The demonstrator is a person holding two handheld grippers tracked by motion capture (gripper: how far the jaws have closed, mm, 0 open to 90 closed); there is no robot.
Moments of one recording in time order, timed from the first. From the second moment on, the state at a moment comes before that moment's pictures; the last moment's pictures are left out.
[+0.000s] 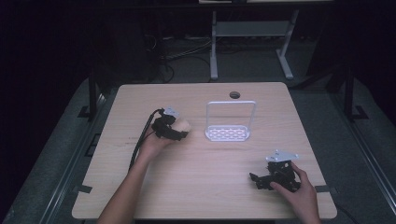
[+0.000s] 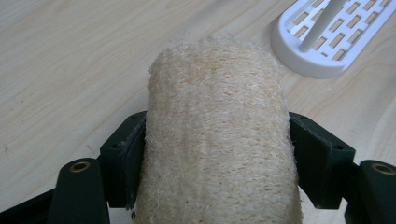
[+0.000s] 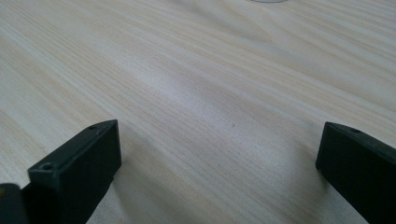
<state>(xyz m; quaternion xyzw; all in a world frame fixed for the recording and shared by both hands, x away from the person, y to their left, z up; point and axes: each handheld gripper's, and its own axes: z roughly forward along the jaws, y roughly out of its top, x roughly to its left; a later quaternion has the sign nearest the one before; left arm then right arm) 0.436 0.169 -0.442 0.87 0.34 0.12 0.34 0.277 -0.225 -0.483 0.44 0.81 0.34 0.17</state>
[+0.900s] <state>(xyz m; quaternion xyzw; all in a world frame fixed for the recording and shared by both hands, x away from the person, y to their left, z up) 0.391 0.166 -0.422 0.88 0.31 0.11 0.35 0.277 -0.225 -0.483 0.44 0.81 0.34 0.17</state>
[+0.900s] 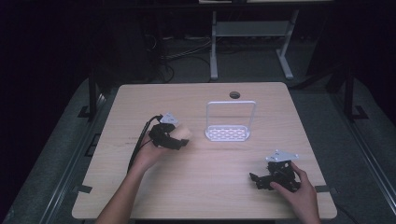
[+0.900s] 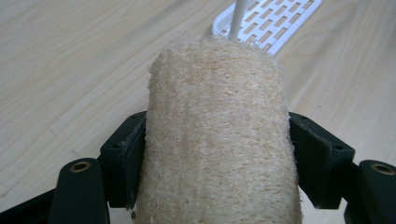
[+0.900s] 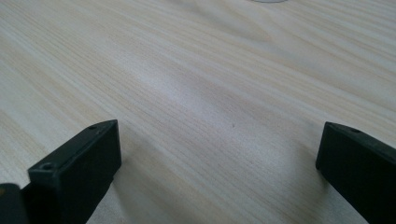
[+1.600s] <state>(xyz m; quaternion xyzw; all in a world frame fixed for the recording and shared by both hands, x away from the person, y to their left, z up) 0.383 0.129 -0.416 0.88 0.28 0.09 0.37 0.277 -0.226 -0.483 0.44 0.81 0.34 0.17</state>
